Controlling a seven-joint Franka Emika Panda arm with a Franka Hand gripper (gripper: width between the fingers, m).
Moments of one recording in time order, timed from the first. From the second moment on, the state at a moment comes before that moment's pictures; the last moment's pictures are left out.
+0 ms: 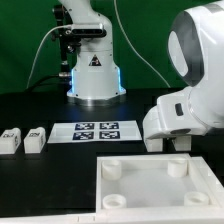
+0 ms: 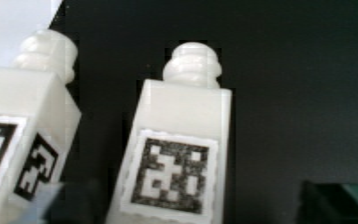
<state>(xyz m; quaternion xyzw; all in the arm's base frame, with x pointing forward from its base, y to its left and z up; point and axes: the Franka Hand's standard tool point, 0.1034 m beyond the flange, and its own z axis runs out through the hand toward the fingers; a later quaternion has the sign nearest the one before) 0.401 0.176 0.014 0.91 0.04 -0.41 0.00</state>
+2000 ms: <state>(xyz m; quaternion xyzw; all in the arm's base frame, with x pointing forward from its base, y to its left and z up) 0.495 0.126 0.137 1.00 0.09 -0.03 -0.04</state>
